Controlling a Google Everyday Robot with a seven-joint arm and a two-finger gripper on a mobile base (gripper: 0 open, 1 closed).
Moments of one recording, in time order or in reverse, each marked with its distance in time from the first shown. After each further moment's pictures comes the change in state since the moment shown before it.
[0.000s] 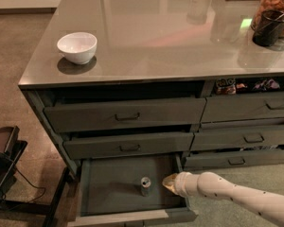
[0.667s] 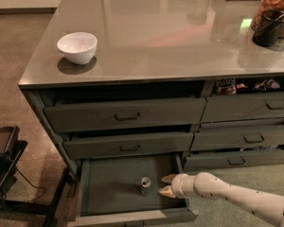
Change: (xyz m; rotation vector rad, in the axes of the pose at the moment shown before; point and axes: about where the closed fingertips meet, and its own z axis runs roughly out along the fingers) arm 0.009 0.008 0.024 -0.039 0.000 -0.029
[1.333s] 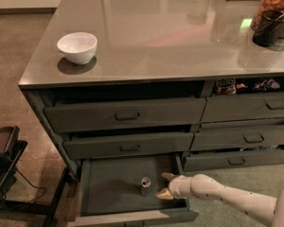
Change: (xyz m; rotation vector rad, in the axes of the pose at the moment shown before) arm 0.008 -0.002 0.026 0.005 -0.011 -0.036
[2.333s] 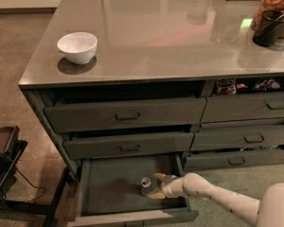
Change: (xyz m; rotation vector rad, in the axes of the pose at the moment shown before) arm -0.003 0.004 0.056 -0.047 -0.071 0.003
